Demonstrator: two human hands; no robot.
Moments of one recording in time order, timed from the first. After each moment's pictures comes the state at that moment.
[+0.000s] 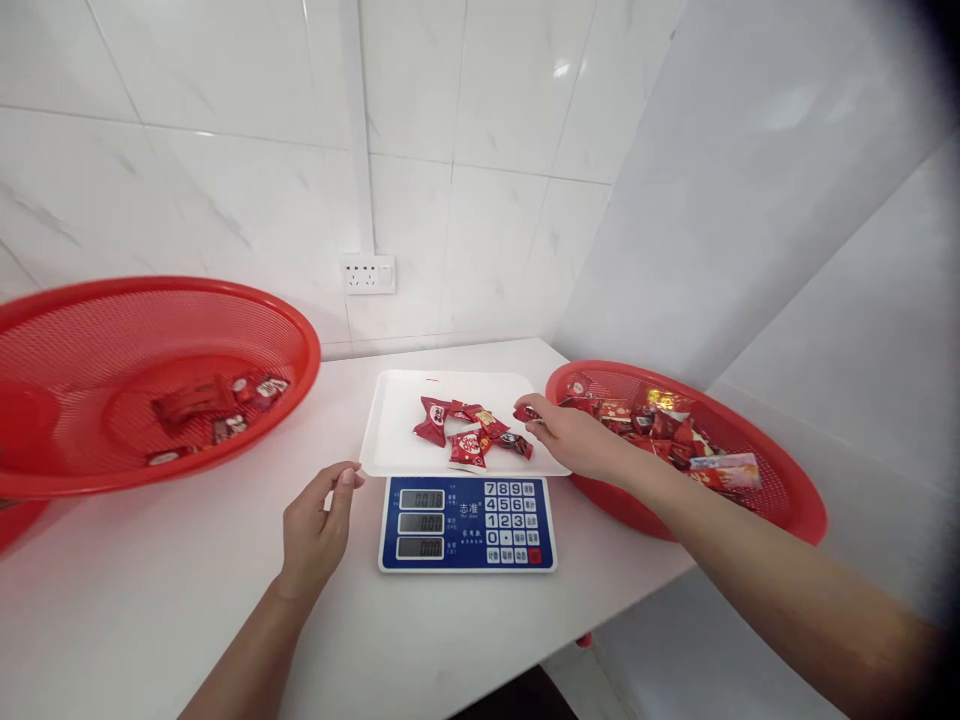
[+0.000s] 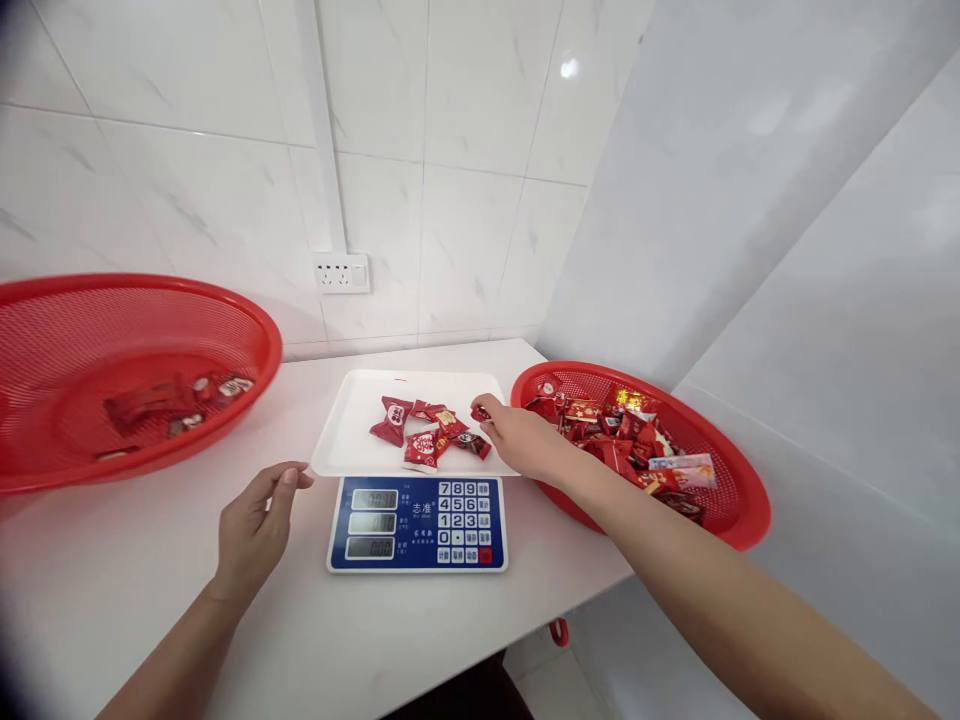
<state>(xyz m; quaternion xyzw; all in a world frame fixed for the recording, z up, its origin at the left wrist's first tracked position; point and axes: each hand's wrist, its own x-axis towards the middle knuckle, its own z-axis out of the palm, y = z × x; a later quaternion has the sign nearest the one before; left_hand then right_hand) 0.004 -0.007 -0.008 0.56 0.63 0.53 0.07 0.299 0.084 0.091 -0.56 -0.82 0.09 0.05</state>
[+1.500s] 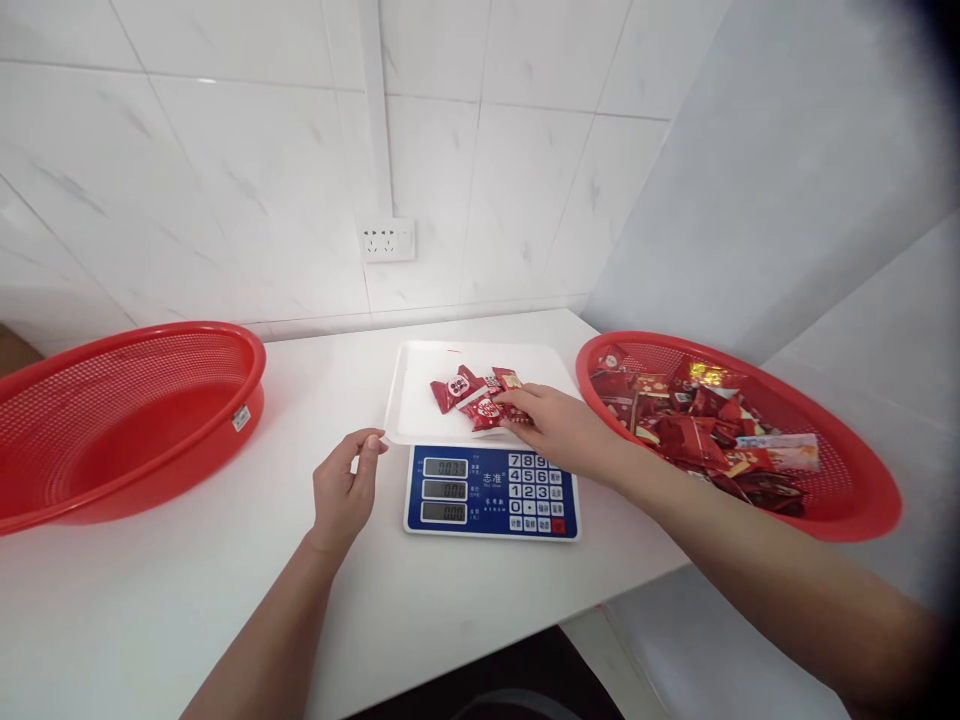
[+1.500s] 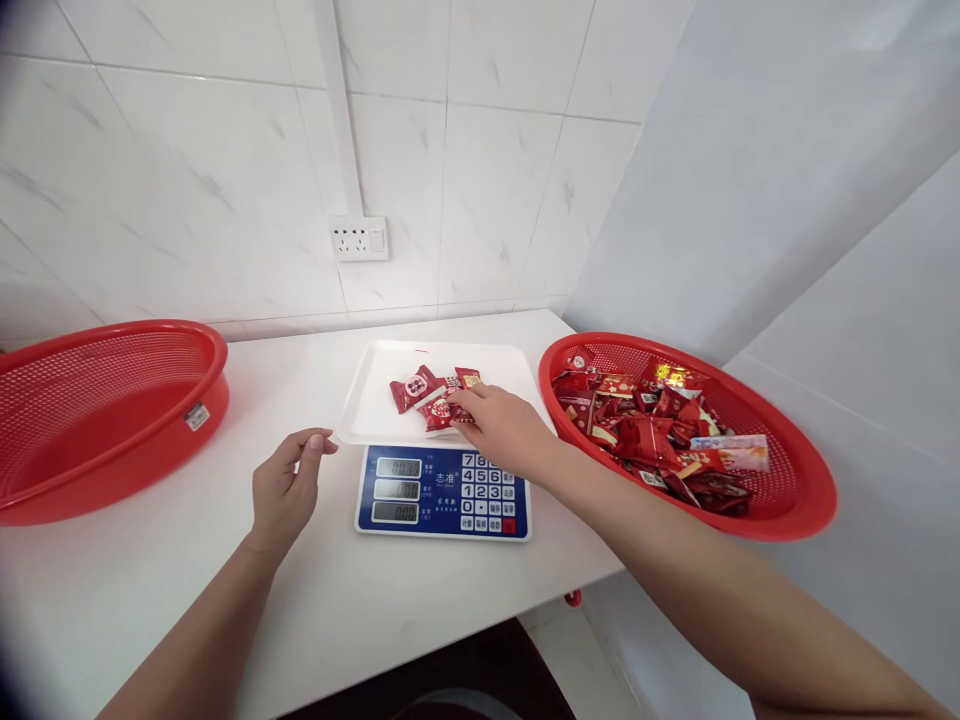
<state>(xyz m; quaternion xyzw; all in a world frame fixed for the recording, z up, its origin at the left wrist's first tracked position) 0.007 -0.007 -0.005 0.56 0.63 0.53 0.06 0.258 0.073 0.072 -0.44 -0.89 0.05 0.12</state>
